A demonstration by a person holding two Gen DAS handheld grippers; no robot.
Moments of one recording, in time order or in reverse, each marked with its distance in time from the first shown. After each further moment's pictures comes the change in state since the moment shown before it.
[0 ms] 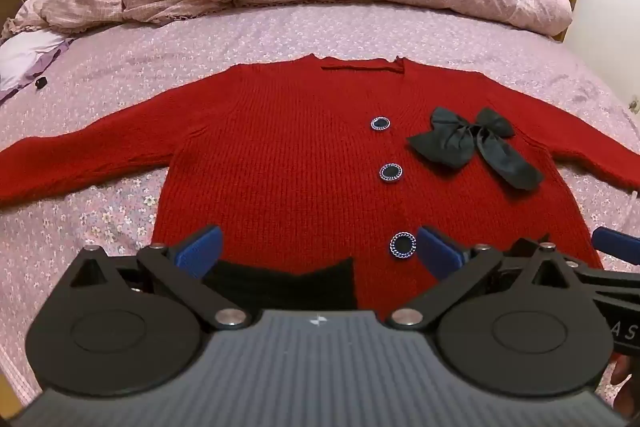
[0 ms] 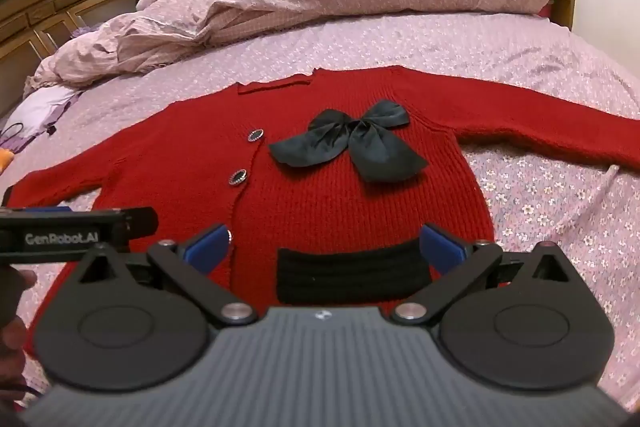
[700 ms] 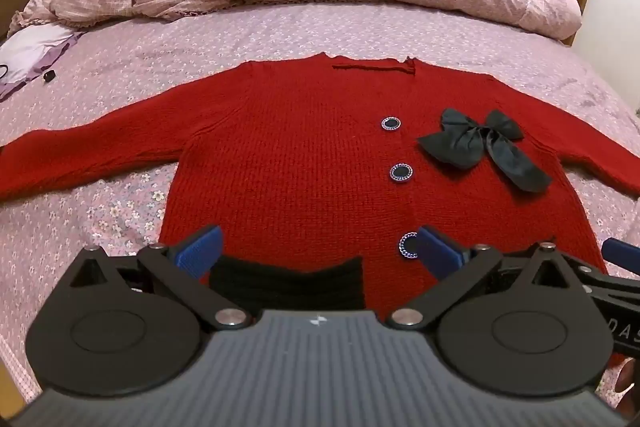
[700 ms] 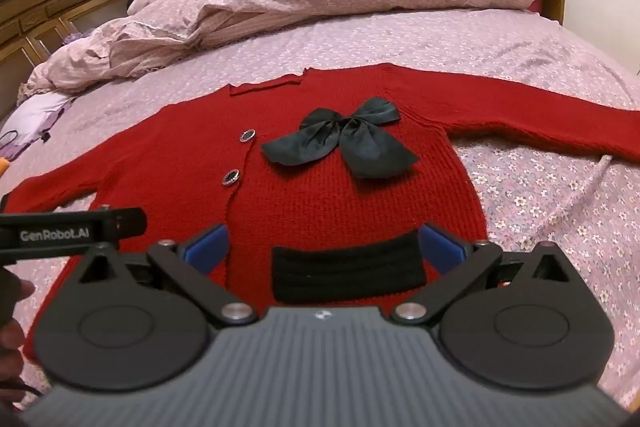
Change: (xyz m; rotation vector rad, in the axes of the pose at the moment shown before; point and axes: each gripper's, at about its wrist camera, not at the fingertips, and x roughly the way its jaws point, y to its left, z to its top) left arm 0.000 0.004 -0.001 -0.019 0.005 0.025; right arm -0.003 -0.002 -0.002 0.035 0.006 -0.013
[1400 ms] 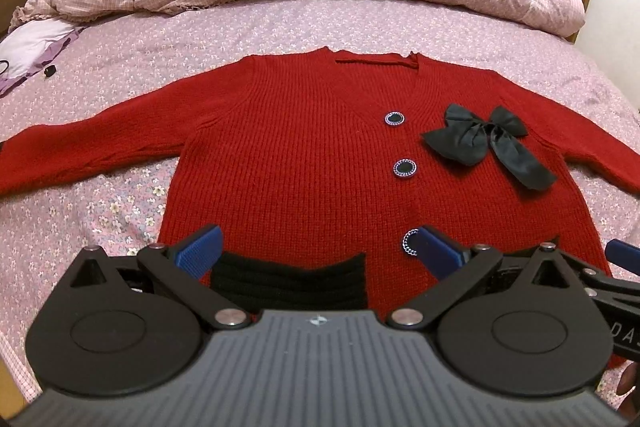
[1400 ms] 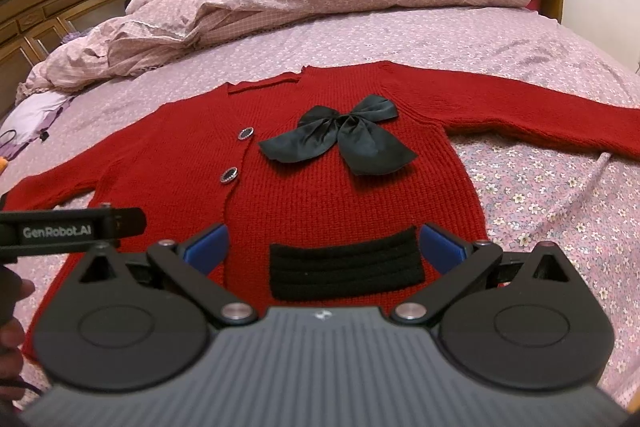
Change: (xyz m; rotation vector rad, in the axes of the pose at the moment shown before) left arm 0.005 0.002 0.000 -0.006 0.017 0.003; right arm 0.001 -0.001 -0.001 0.001 0.003 -0.004
